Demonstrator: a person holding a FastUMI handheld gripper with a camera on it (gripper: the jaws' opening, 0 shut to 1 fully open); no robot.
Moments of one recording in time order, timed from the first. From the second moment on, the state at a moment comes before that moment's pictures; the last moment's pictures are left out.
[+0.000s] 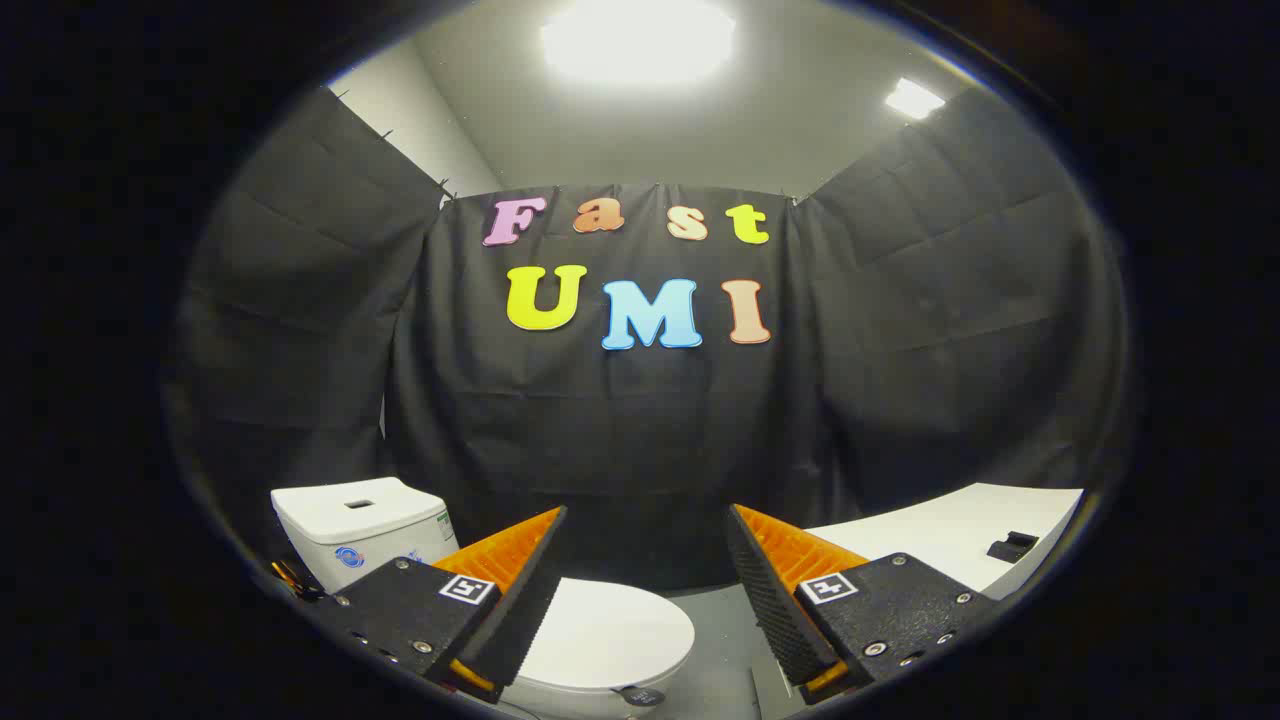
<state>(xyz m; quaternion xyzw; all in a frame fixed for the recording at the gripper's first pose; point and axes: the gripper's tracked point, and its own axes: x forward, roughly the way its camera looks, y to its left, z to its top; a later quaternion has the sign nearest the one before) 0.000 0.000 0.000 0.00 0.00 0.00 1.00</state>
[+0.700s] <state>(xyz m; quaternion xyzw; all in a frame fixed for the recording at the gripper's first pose) 0.005 0.002 0.007 0.01 0.00 -0.01 1.00</state>
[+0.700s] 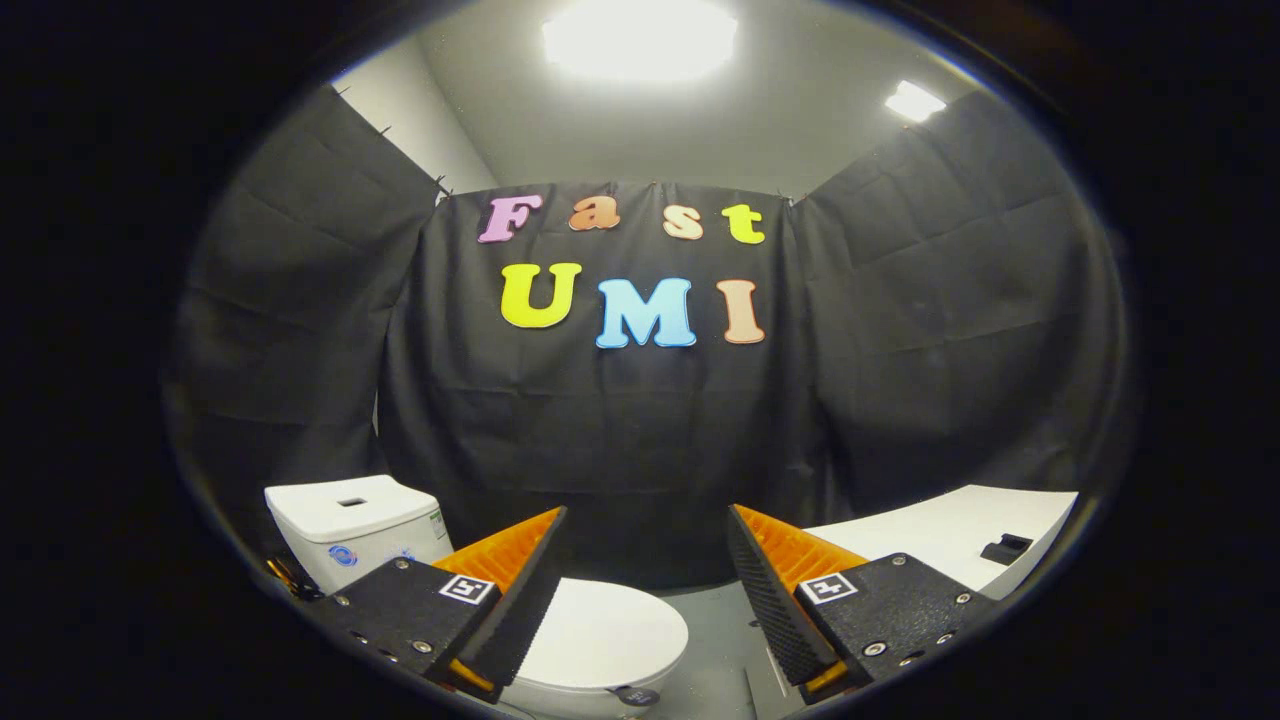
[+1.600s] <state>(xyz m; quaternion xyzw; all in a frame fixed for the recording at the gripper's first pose) 0.047 0.013 -0.090 0.20 0.05 -0.05 0.98</state>
